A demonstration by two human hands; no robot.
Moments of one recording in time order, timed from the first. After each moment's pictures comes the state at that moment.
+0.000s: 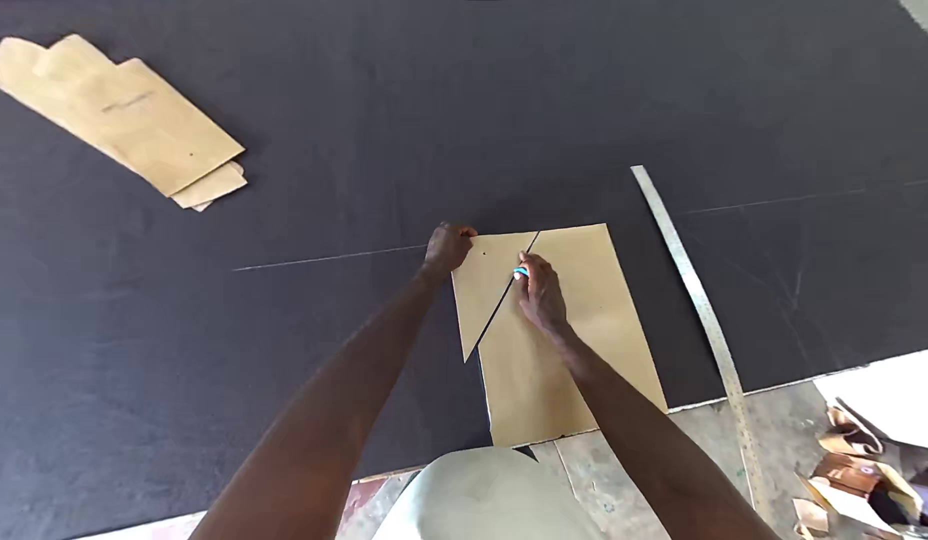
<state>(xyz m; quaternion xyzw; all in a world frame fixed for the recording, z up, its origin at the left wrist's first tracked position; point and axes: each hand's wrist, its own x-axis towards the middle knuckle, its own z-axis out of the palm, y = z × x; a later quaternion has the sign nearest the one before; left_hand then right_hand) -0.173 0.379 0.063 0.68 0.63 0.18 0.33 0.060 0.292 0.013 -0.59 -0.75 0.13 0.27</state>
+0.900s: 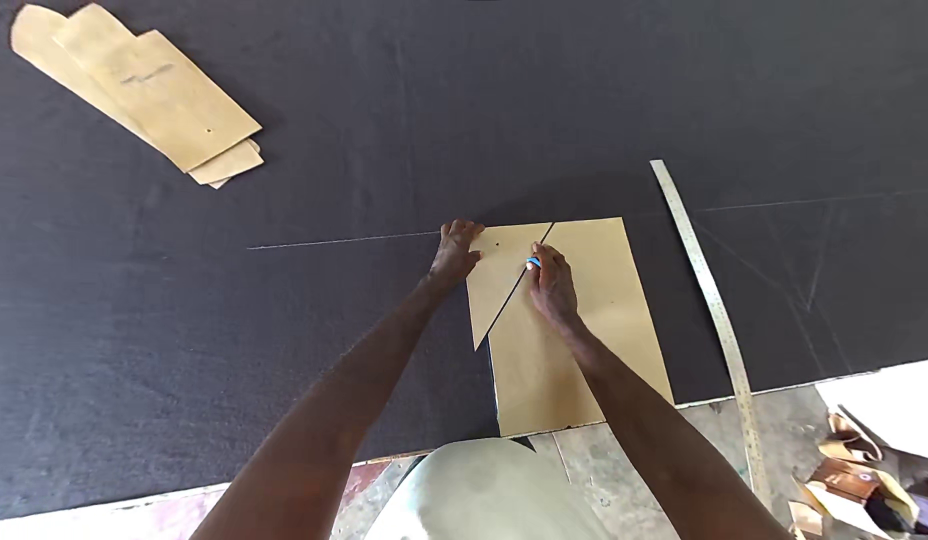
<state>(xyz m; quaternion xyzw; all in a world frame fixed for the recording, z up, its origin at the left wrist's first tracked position) -0.183 0.336 0.046 0.71 0.59 0.24 0.28 0.058 0.292 0.015 -0.60 -0.75 0.11 0.26</state>
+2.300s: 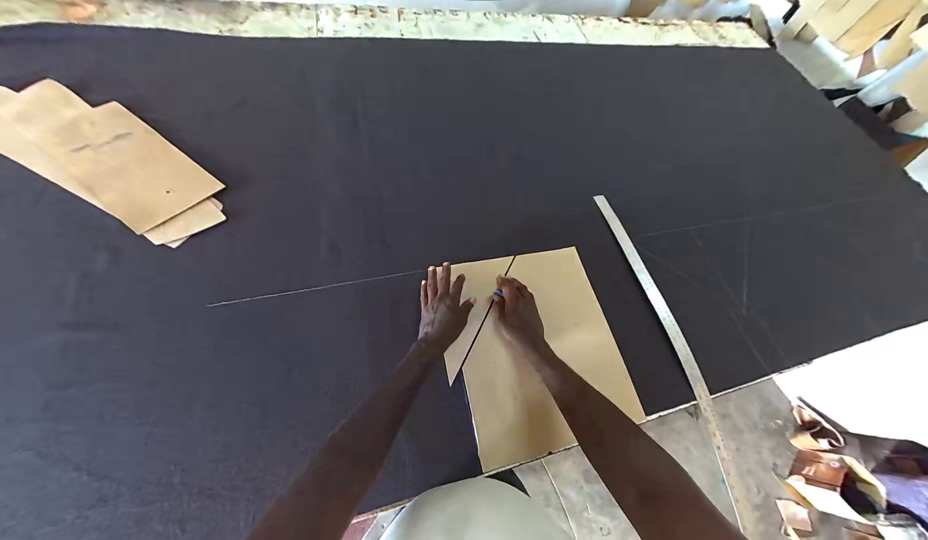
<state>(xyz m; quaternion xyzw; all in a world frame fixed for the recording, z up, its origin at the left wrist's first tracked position) -0.142 0.291 0.035 0.74 0.62 0.19 0.18 0.058 0.290 0.017 -0.59 -0.75 0.11 0.26</state>
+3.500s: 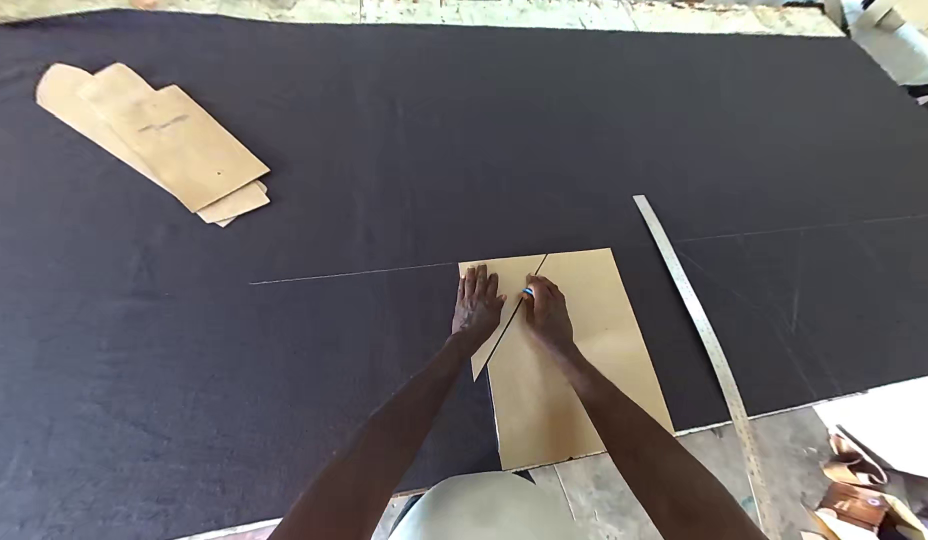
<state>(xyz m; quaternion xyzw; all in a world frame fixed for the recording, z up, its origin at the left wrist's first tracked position) -0.125 0.293 0.014 0.76 0.63 0.11 0.13 0.059 0.291 0.011 -0.58 -0.77 0.08 0.26</state>
